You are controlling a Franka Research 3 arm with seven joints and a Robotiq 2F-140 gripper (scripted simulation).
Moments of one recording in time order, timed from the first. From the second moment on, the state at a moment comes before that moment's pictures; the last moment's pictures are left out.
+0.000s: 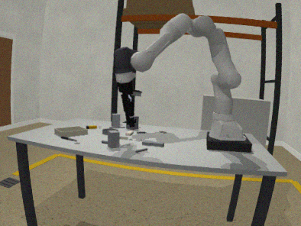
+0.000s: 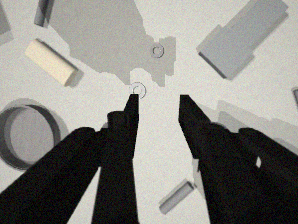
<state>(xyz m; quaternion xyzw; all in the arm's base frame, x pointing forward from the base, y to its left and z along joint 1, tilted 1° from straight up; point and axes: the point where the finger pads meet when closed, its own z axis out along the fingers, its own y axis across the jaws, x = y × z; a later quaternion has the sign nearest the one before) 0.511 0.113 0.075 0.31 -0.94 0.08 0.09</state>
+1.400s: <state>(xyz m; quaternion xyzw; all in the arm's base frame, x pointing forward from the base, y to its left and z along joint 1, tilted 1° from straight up) 0.518 0.118 0.079 0.31 -0.95 0.07 0.07</state>
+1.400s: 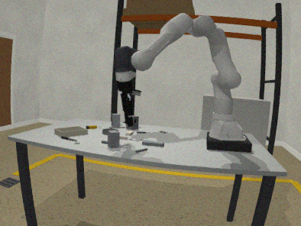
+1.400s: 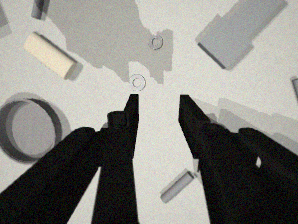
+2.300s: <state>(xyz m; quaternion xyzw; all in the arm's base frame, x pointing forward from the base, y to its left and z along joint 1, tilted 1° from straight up) 0.520 0.156 0.083 0.32 -0.94 0.05 0.04</state>
